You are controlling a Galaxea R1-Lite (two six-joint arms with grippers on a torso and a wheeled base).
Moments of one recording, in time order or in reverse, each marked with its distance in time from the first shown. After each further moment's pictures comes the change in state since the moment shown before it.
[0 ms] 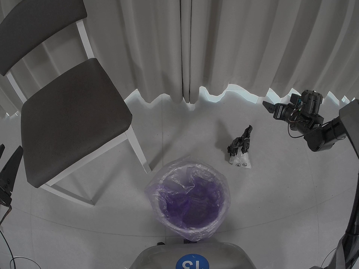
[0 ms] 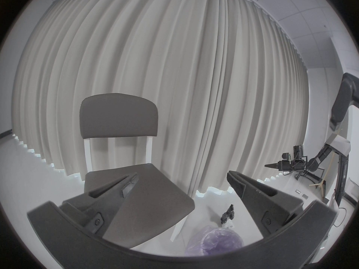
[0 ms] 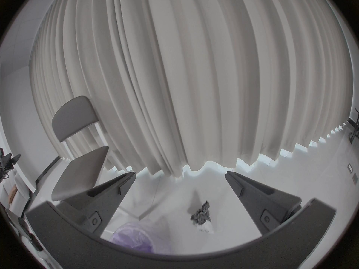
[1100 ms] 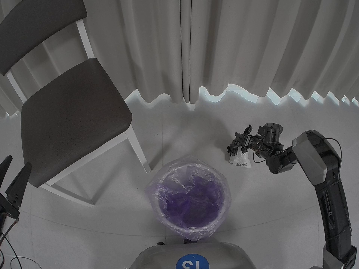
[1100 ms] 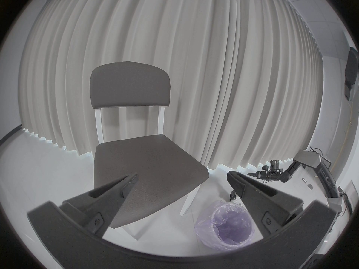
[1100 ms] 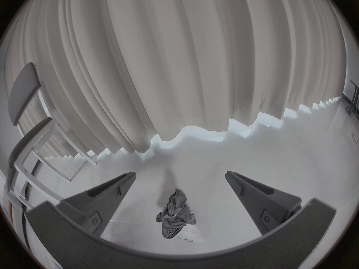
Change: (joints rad) left arm -0.002 -0.016 0.069 -0.012 -0.065 0.000; right arm 0.104 0.531 -0.415 0.028 -0.082 0.153
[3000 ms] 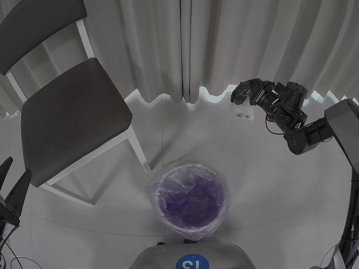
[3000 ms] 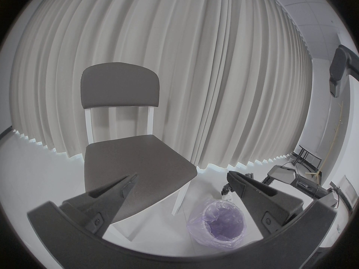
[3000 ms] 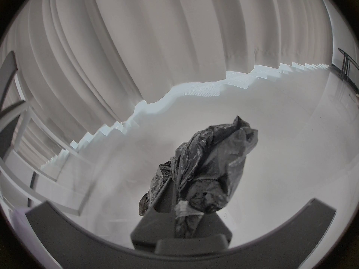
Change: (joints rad) left arm 0.018 -0.040 0.022 -0.021 -0.089 0.001; right arm 0.090 -0.497 0.348 -0.218 -0.056 0.179
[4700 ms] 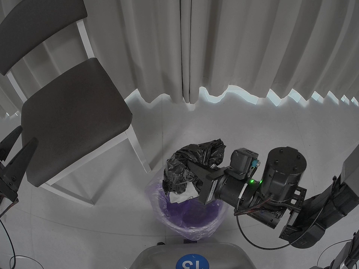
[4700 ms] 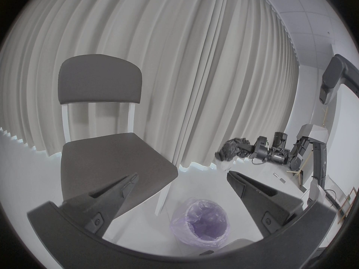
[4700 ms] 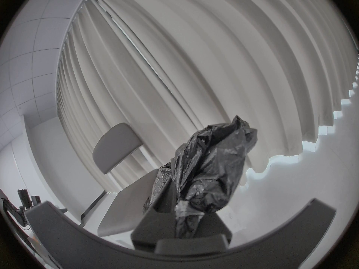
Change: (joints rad) left arm -0.179 0.201 -0.107 -0.164 0.002 -0.013; right arm 0.639 -0.324 0.742 -0.223 -0.098 -0.125
